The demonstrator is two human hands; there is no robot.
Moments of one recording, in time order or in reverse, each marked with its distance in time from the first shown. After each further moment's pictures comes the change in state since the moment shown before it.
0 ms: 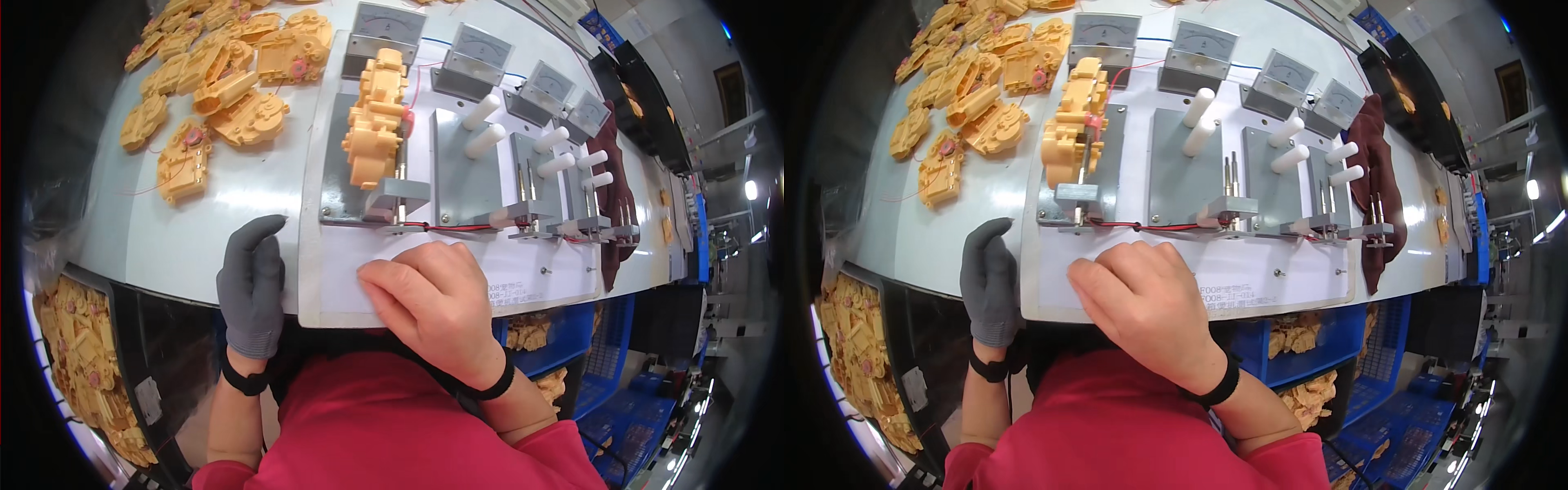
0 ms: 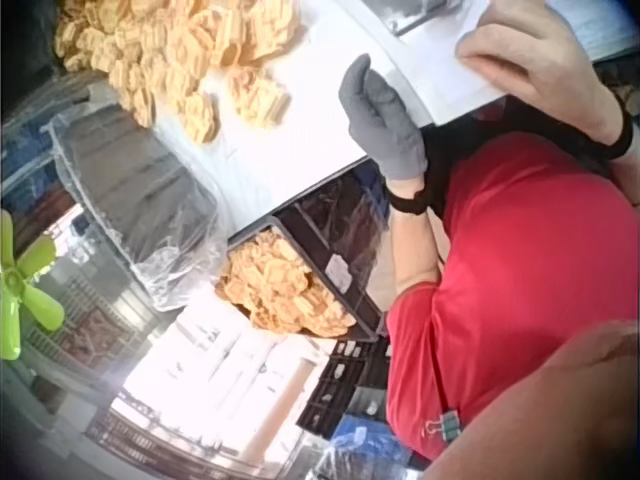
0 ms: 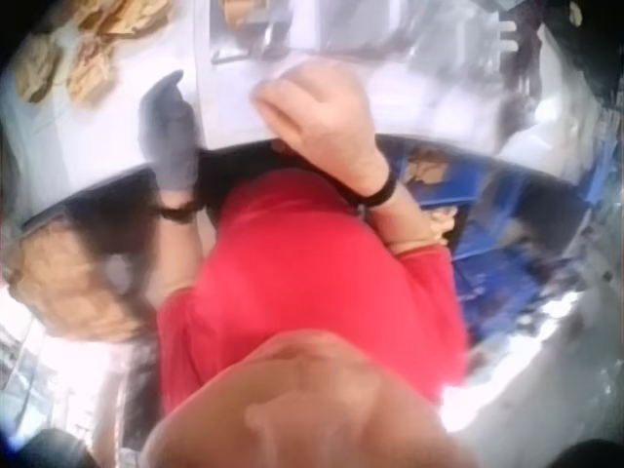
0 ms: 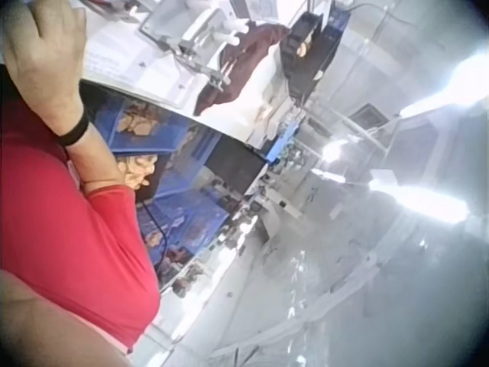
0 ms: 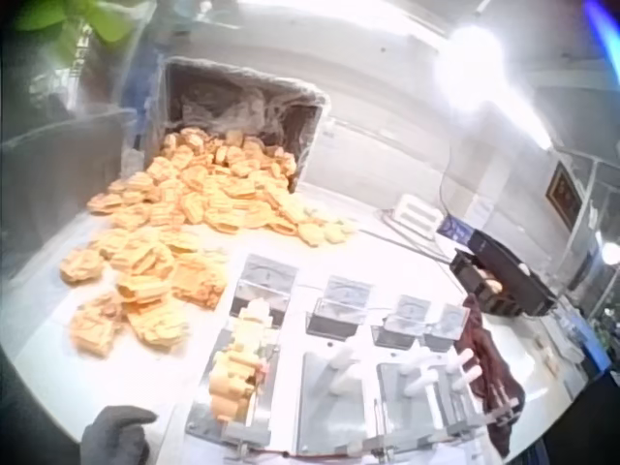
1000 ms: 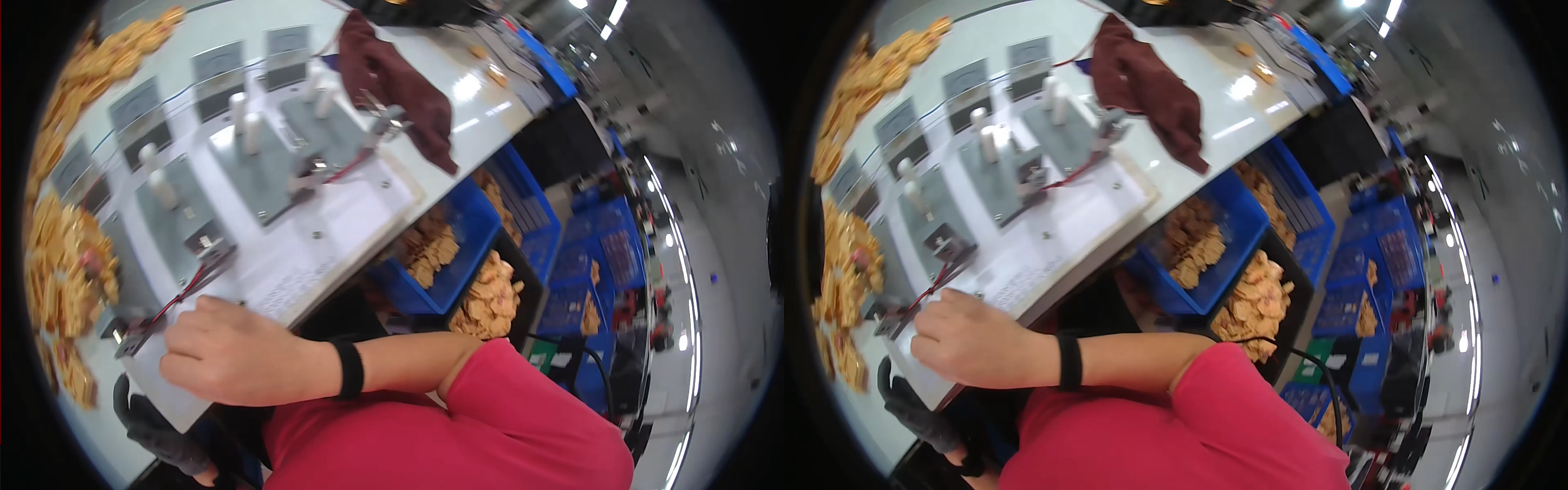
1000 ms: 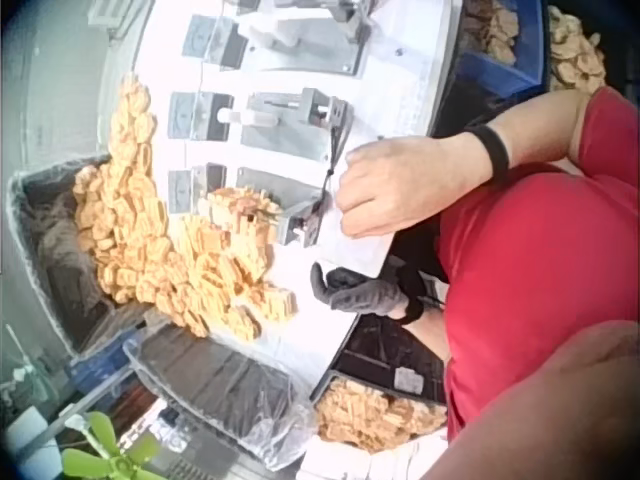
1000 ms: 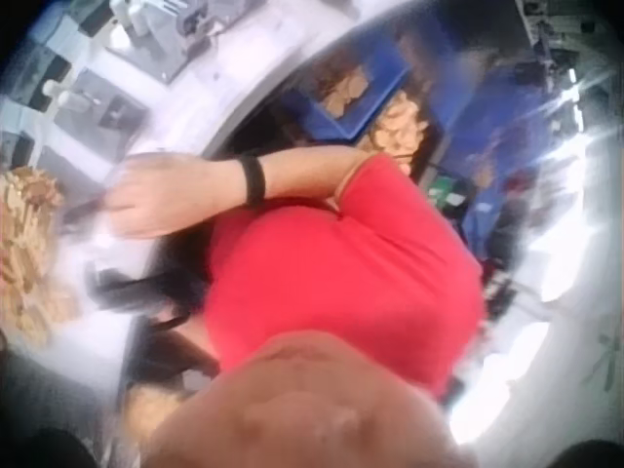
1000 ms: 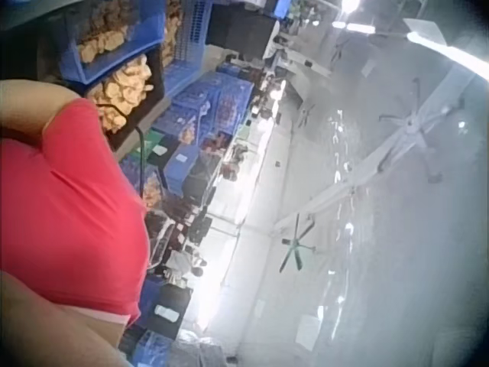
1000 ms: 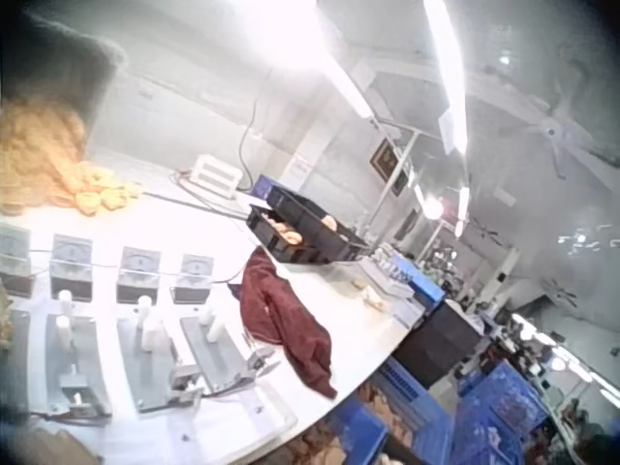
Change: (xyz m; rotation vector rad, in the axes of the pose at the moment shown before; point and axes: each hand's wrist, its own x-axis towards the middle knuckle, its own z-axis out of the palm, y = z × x) left_hand -0.004 -0.014 0.009 -0.338 0.095 -0.196; right_hand -0.009 -0.002 0.008 -0.083 0.202 0.000
